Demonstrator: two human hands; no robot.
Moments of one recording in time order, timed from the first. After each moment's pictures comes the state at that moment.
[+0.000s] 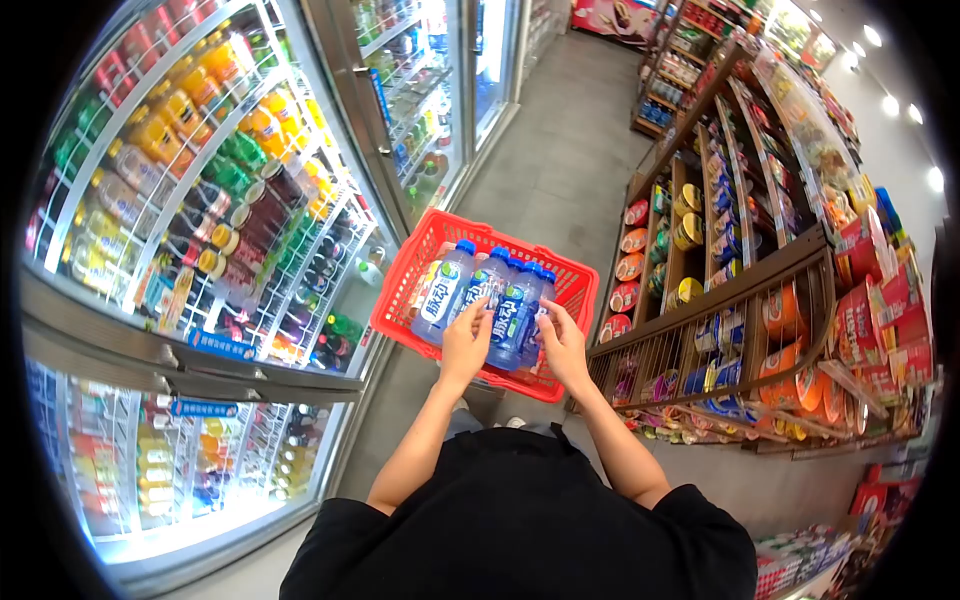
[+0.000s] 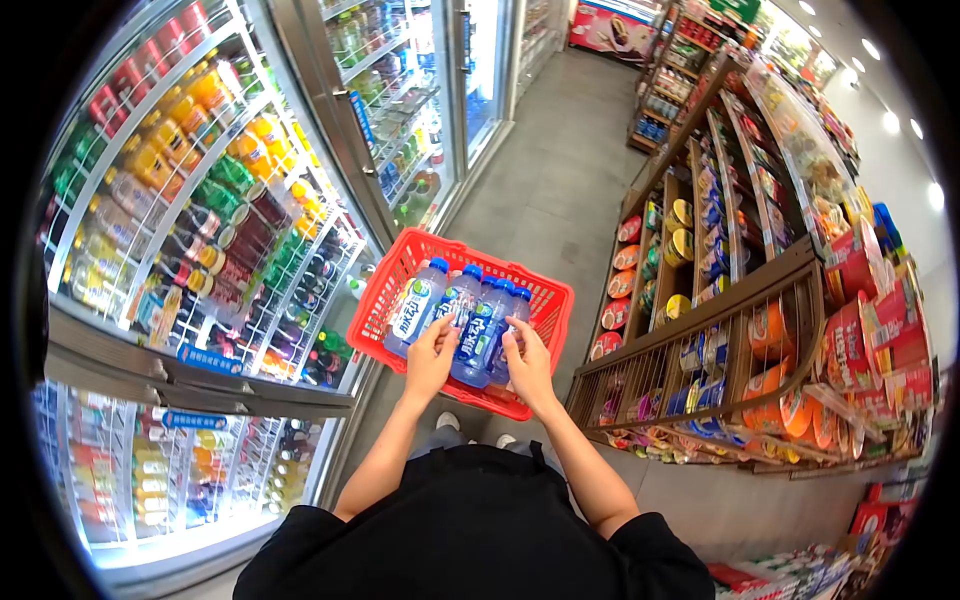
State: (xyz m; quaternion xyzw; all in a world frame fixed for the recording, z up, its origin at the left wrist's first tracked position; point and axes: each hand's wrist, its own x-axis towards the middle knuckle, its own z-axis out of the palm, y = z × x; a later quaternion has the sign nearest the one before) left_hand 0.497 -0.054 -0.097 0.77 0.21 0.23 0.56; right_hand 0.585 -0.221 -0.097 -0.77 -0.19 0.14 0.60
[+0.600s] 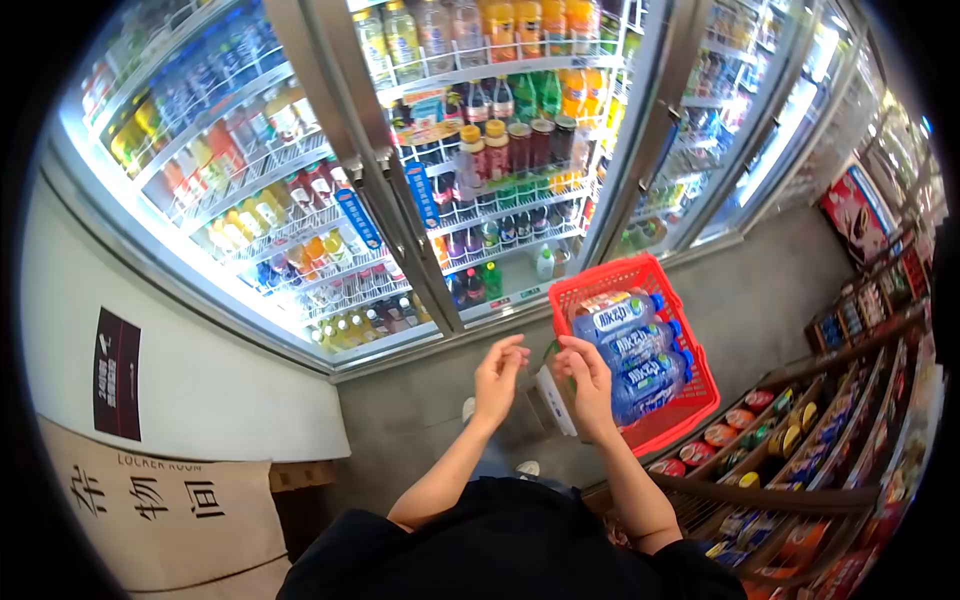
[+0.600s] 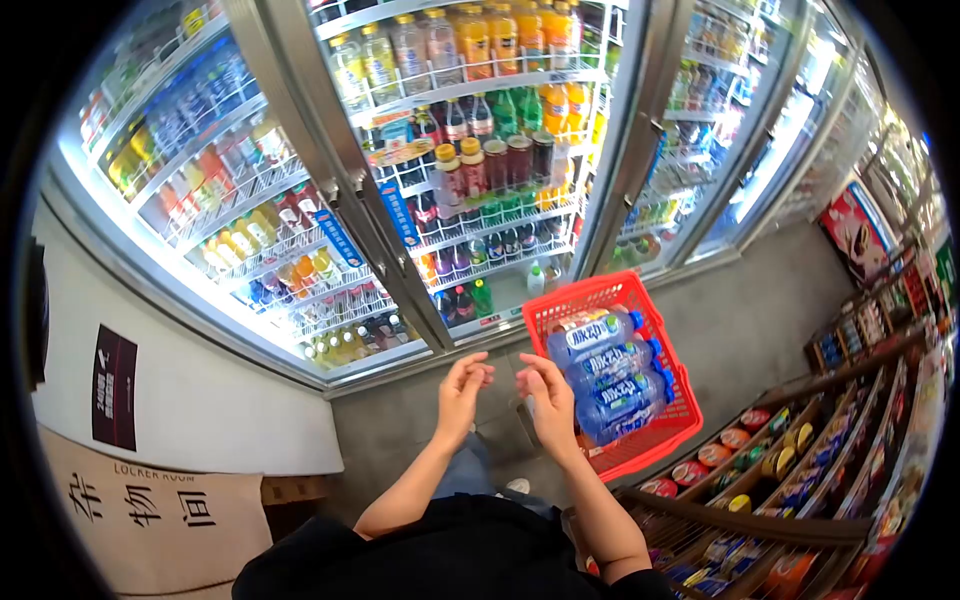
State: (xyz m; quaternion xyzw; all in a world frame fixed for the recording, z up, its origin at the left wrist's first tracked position) left_hand 0.324 -0.089 -0.086 0.48 0.42 0.52 0.57; right_hand 0.478 -0.133 -0.044 -0.47 -0.41 0.47 0.62
